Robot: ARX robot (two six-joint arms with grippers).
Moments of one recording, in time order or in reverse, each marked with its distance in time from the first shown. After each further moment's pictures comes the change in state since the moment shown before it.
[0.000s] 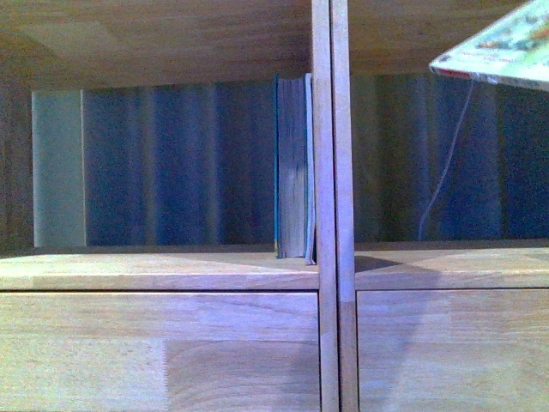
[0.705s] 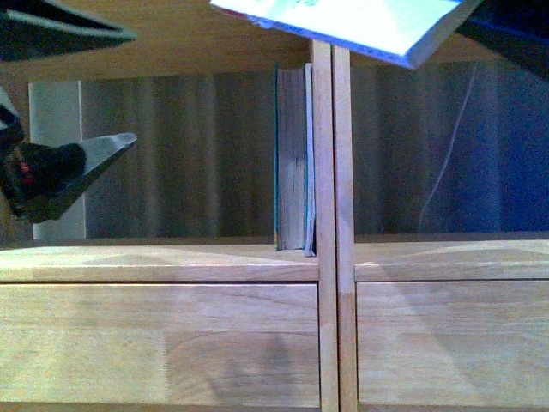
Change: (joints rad) left arm -0.462 0.544 0.715 -0.002 0.016 -0.786; right arm 0.547 0.083 0.115 -0.077 0.169 -0.420
